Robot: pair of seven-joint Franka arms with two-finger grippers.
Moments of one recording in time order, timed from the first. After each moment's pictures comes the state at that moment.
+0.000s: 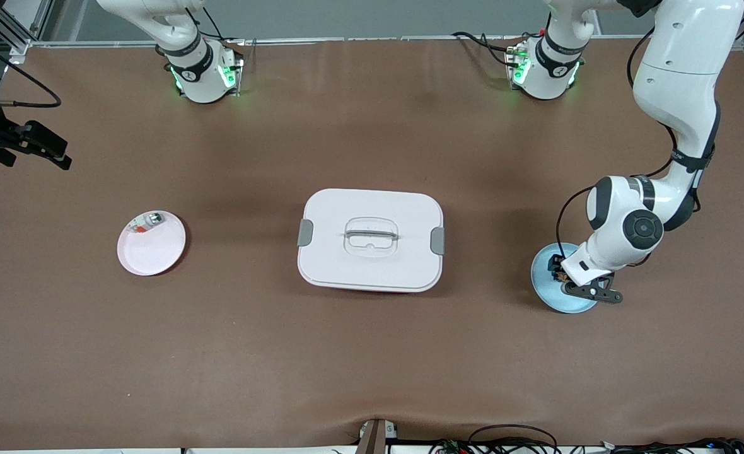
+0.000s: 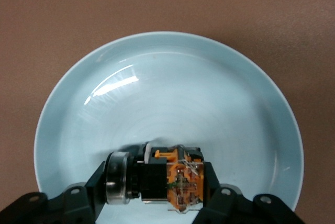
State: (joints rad) left arm -0.03 0.58 -0.03 -1.94 0.11 2.54 0.10; right arm 0.02 -0.10 -0.03 -1.68 -0.02 1.61 0.05
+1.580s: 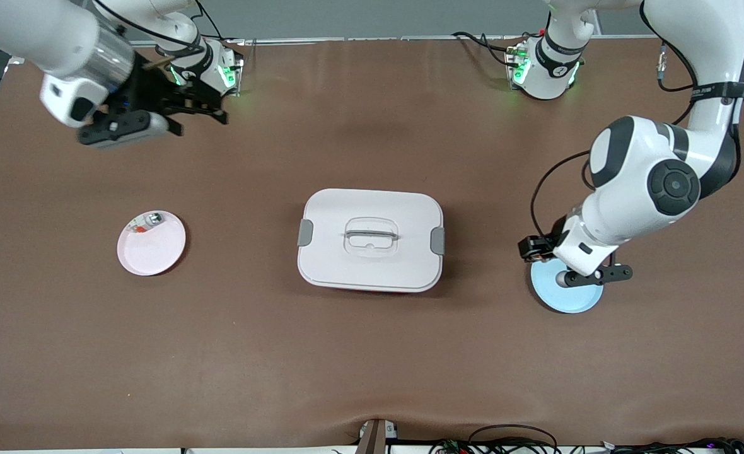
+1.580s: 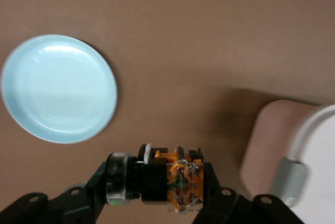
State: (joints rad) left arm -0.04 0.35 -0.27 -1.67 -0.07 2.01 -0.45; right arm 0.35 -0.10 -0.01 -1.75 0.39 1.65 0.28
